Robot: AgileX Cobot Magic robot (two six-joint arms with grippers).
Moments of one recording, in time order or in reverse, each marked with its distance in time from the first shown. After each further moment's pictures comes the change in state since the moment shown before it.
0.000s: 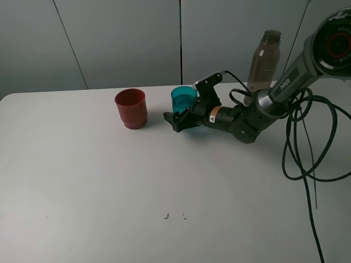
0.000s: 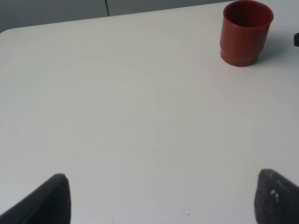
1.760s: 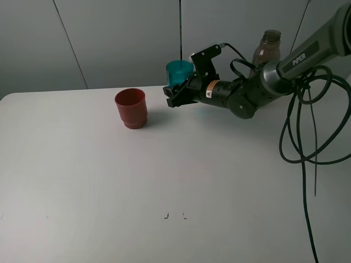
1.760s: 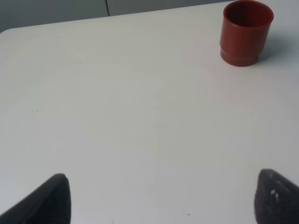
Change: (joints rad) left arm 0.000 0.000 0.000 0.000 0.000 0.000; right arm 0.016 -0.134 -0.076 0.002 0.167 0.039
